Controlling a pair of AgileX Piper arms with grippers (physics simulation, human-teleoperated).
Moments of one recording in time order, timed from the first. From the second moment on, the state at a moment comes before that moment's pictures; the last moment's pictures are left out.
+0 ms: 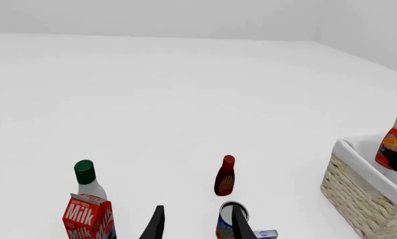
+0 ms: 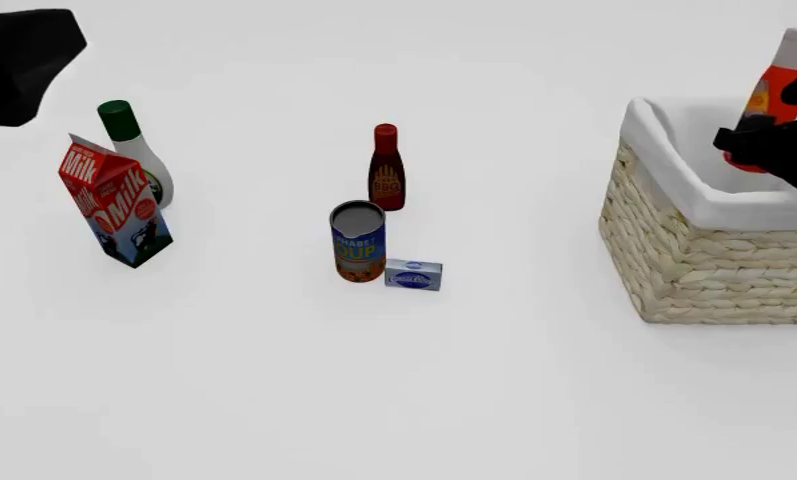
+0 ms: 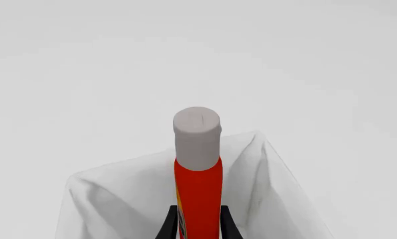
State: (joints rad) left arm -0.26 0.71 -0.78 0.18 -0.08; right arm -0.29 1.68 -0.95 -0.38 0.01
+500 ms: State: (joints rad) left arm -0.27 0.71 -0.79 0.19 -0.08; right arm -0.28 1.65 -0.96 -0.35 0.02
